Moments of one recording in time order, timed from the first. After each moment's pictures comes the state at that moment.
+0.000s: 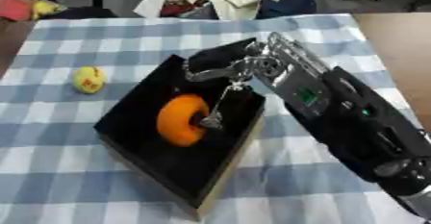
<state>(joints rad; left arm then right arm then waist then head) -0.35 0.33 0.12 -1.98 -0.24 -0.29 0.45 -1.13 -0.23 0.57 -1.28 0.59 -0.30 0.85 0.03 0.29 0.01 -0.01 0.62</state>
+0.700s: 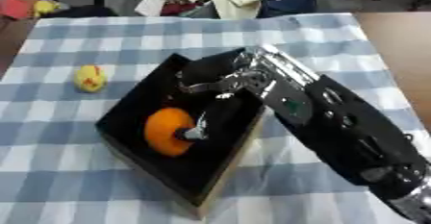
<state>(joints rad) -0.36 0.33 0.12 -1.98 -0.24 -0.29 0.45 -1.14 -0.19 0.59 -1.22 0.76 -0.39 0.77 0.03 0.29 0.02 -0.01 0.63</state>
